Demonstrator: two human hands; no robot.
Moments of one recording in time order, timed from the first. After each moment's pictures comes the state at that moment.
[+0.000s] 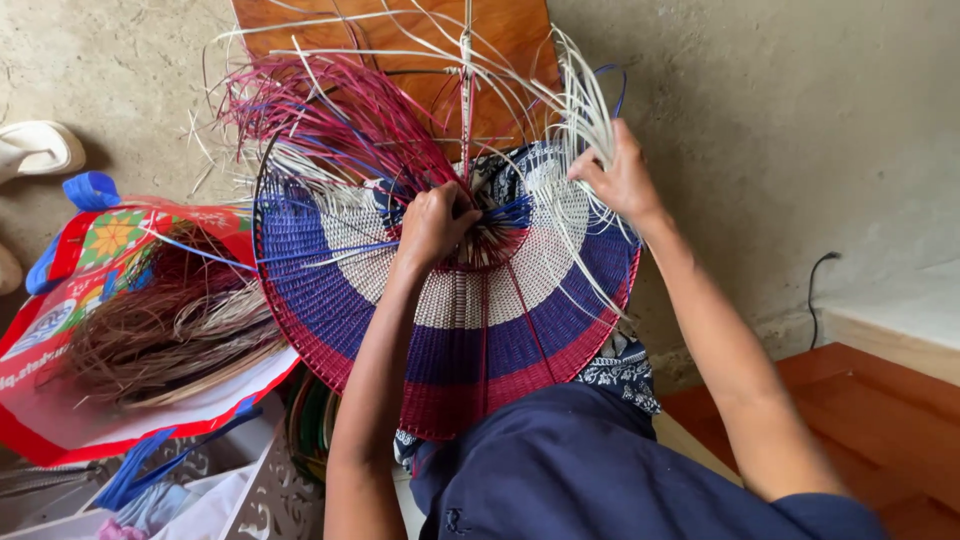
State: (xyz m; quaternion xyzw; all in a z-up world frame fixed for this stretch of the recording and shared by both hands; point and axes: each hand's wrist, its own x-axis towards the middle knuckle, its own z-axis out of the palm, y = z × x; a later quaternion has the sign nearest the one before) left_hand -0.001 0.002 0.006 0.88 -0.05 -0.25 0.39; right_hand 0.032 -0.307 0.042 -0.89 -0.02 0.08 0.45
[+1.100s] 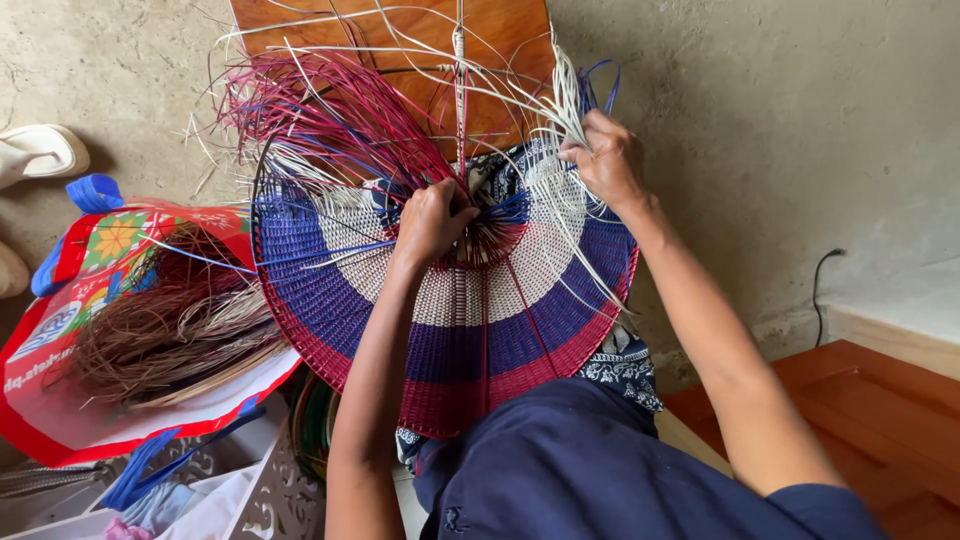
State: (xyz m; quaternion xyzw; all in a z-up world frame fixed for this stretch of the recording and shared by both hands) left_hand 0.003 0.001 0.004 0.88 -0.04 -0.26 0.39; right_hand 0.047 -0.315 0.030 -0.94 -0.17 -0.03 0.30
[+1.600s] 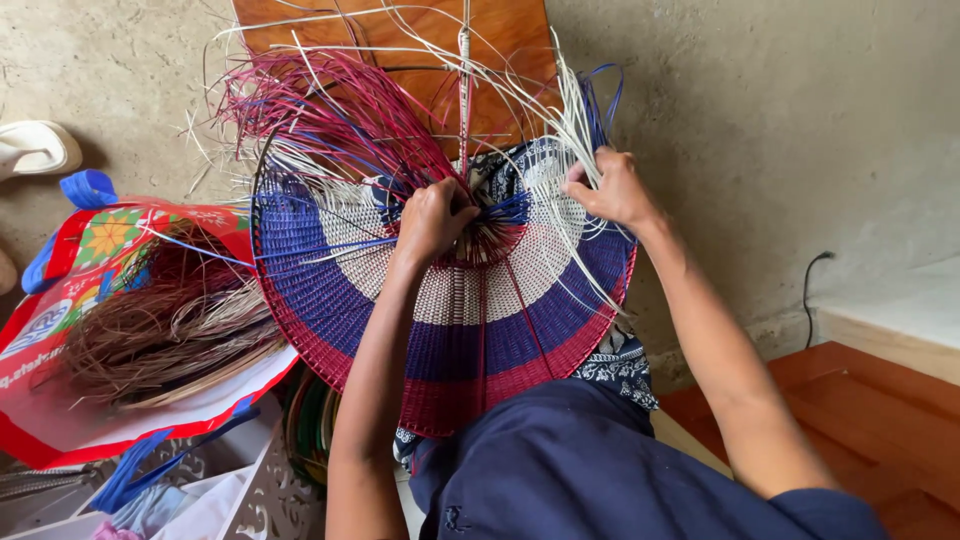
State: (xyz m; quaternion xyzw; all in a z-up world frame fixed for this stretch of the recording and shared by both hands) left_hand 0.000 -0.001 -0.001 0.88 -0.04 -0.25 0.39; right_hand 0.015 -0.336 0.023 -0.92 -0.11 0.06 0.38
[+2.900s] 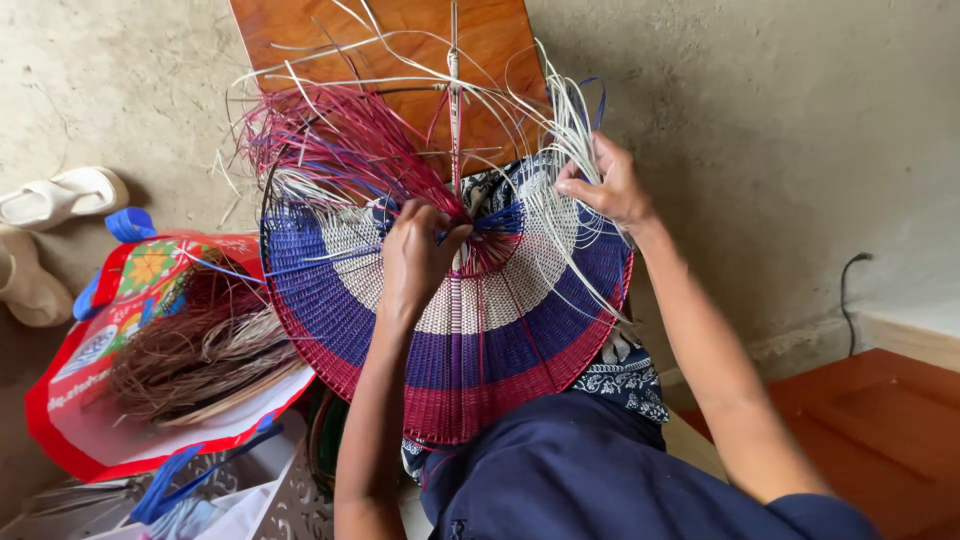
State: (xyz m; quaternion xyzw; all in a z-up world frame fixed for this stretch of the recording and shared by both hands) left_hand -0.033 0.010 0.085 0.90 -0.03 -0.08 0.43; right_hand 0.024 -0.315 0.043 -0.76 -0.06 0.10 0.65
